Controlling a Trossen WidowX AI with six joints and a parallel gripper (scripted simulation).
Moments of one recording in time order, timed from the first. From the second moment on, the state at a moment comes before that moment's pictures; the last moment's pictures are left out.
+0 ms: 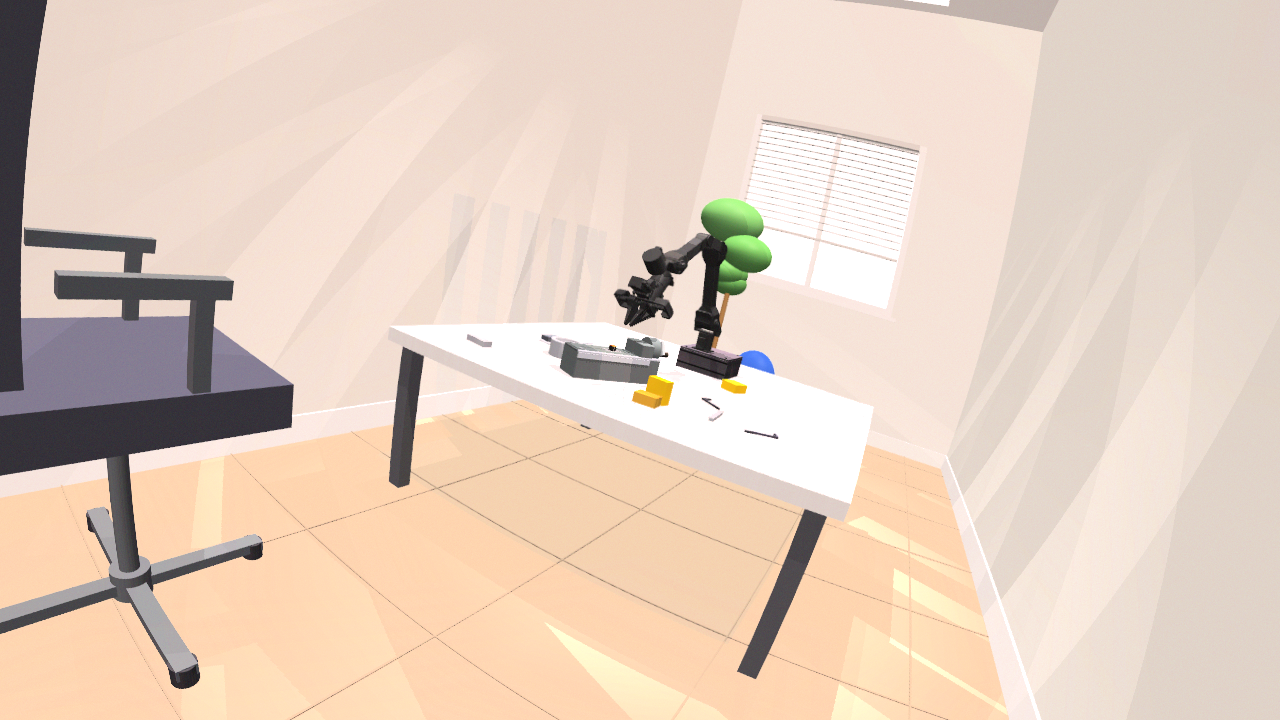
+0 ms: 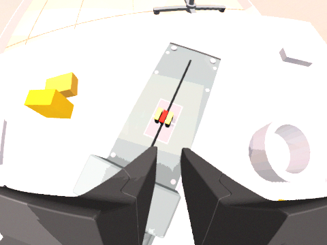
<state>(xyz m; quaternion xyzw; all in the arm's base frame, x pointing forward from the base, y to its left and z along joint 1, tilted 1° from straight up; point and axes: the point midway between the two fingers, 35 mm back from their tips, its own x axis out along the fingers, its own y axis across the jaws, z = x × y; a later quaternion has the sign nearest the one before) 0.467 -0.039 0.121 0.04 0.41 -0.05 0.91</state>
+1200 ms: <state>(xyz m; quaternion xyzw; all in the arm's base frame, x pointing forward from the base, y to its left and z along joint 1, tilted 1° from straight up) 0.467 -0.039 0.121 0.04 0.41 -0.05 0.91</state>
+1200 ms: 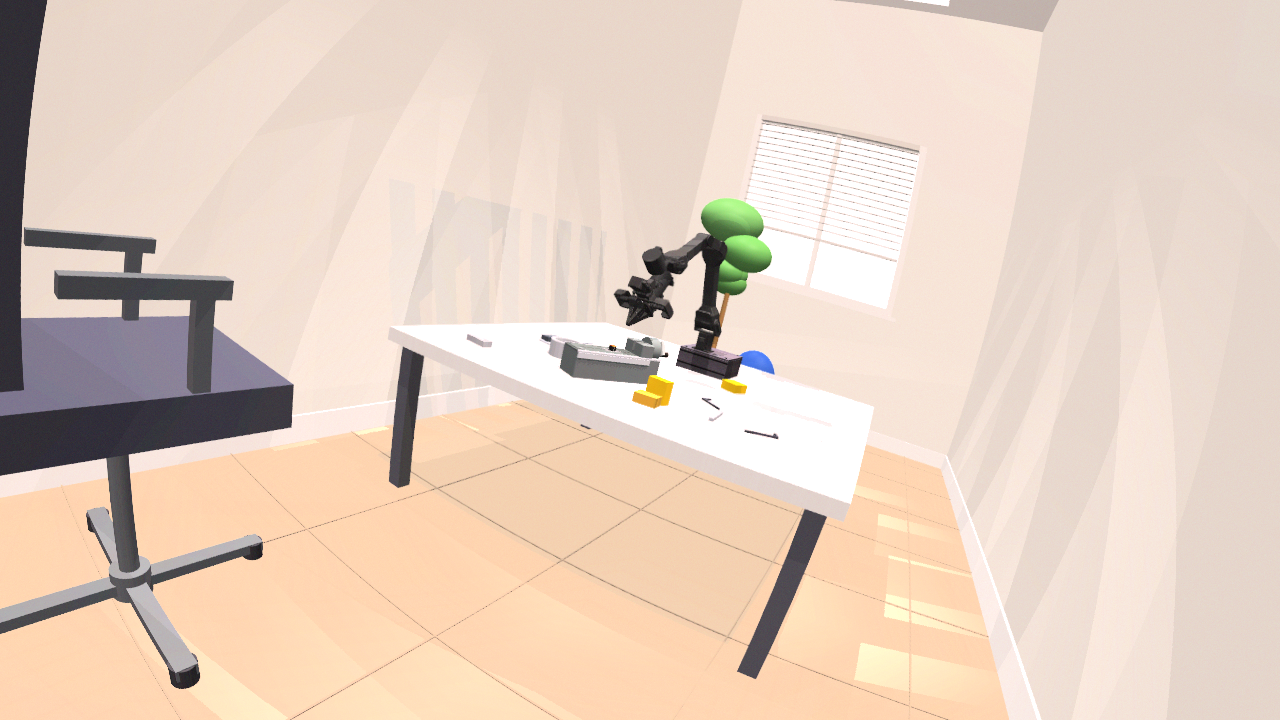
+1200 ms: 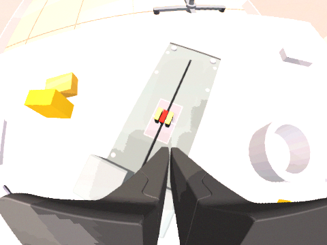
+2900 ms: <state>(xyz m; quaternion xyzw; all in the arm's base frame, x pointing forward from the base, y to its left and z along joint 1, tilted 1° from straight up) 0.467 -0.038 0.121 0.04 0.41 -0.05 0.91</state>
